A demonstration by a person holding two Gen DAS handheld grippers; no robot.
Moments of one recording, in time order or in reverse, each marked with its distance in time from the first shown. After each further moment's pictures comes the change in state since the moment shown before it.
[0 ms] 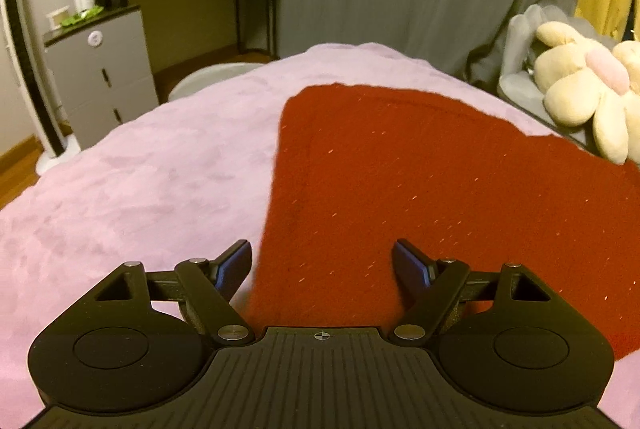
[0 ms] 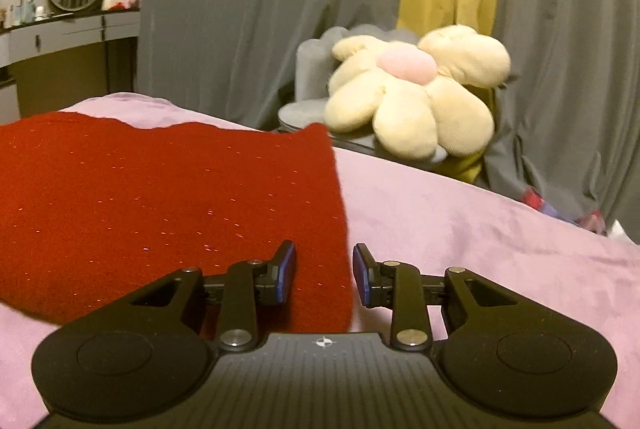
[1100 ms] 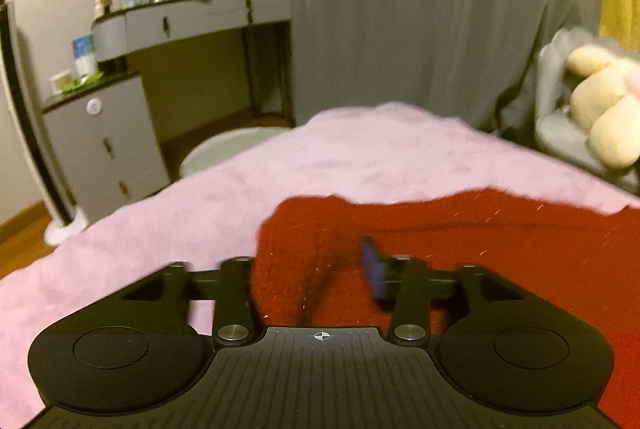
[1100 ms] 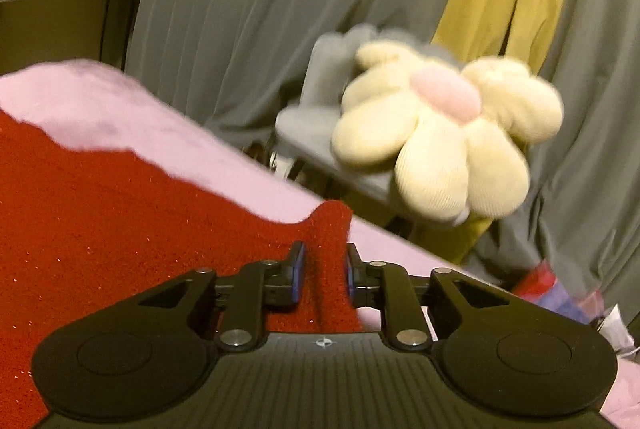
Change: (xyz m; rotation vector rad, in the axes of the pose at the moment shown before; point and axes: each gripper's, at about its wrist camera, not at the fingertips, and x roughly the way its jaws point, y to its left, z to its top) left arm 0.103 -0.040 0.068 0.052 -0.181 0.135; right arm 0.155 0.038 0.082 -0.197 0.041 -0.045
